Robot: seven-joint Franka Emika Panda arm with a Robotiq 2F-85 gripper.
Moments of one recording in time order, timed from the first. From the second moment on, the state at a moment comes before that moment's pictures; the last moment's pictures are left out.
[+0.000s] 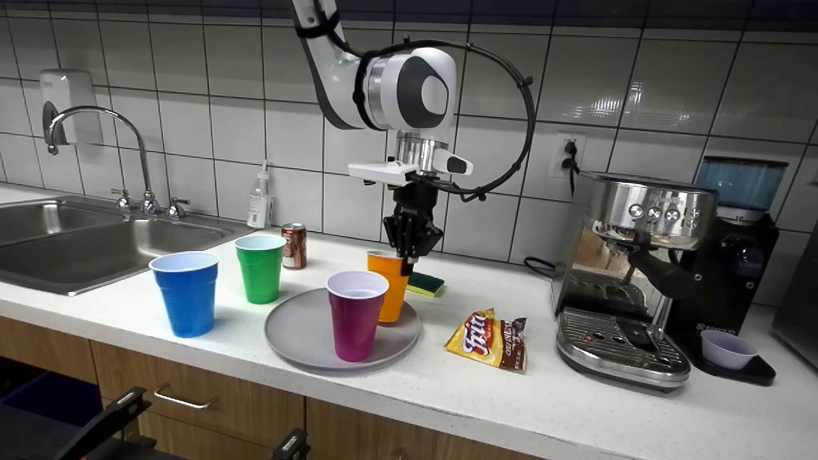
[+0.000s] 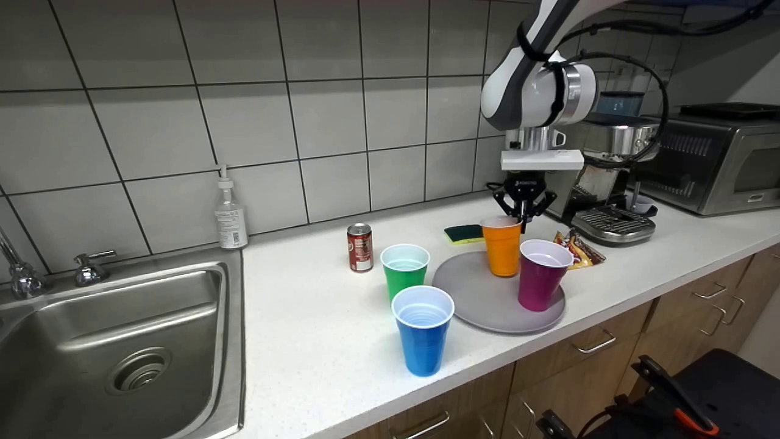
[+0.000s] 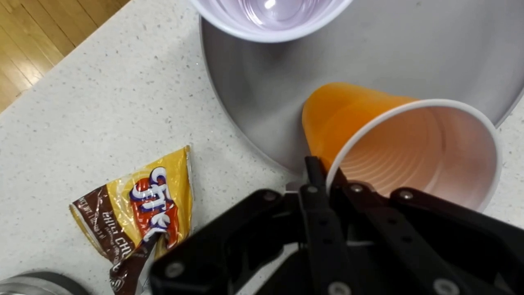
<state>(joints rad) -0.09 0.32 -0.20 -2.15 0.05 2.37 0.25</state>
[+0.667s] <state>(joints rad) -0.09 0.32 -0.20 -2.15 0.05 2.38 0.25</state>
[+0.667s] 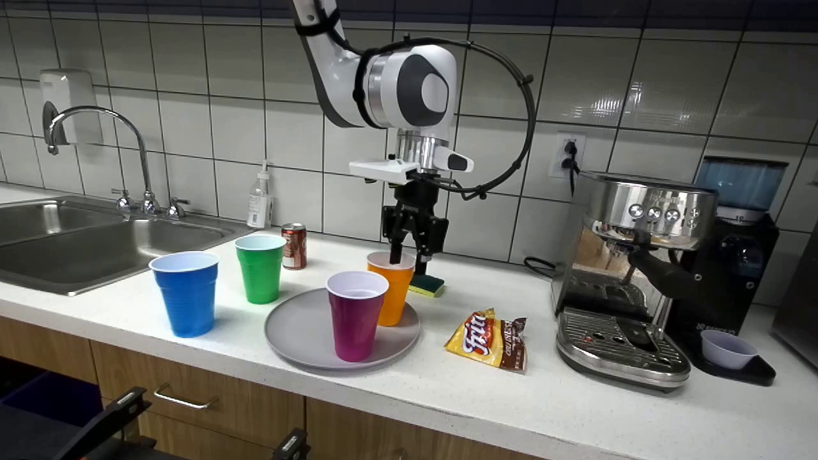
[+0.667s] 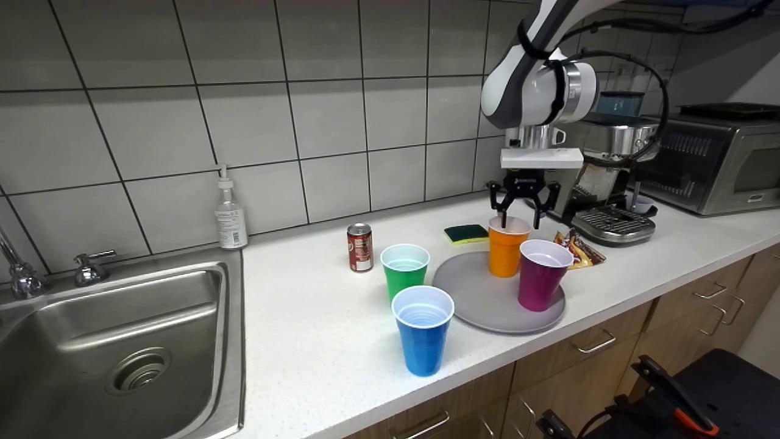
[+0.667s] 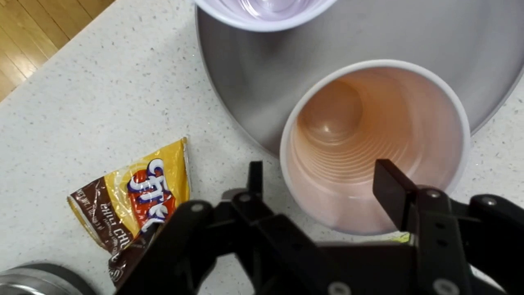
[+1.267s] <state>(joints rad) -0.09 0.27 -0.19 -2.18 0.05 2.38 0.25</state>
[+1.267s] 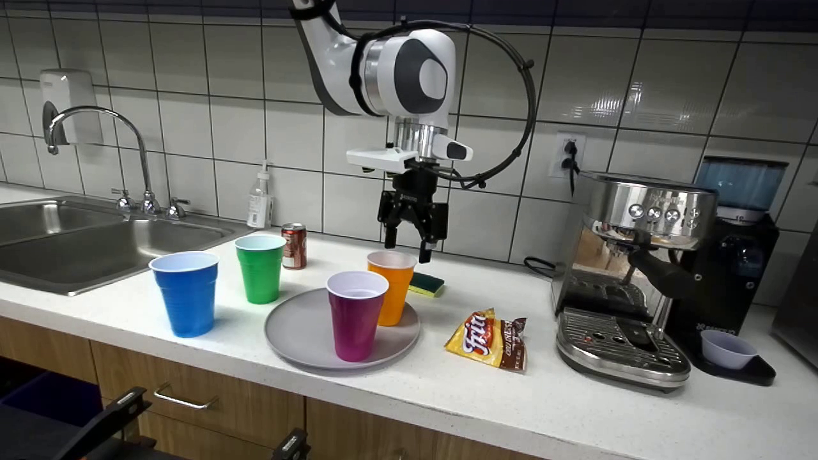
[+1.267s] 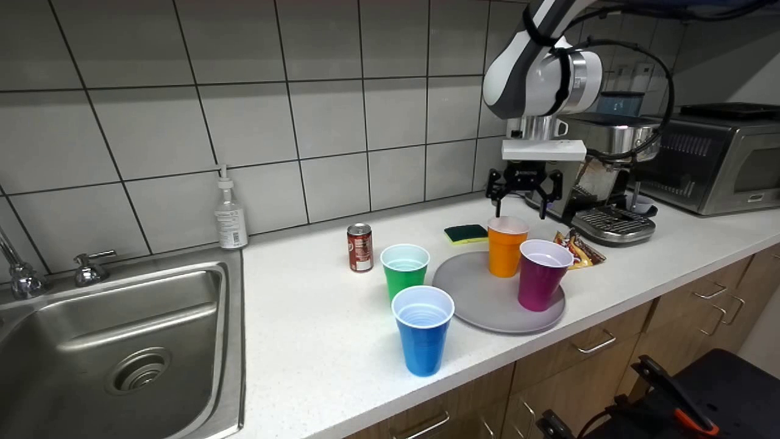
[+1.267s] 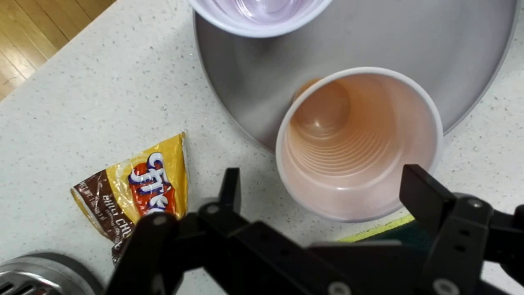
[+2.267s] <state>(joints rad) -0.06 0.05 -0.11 -2.37 0.05 2.38 0.21</state>
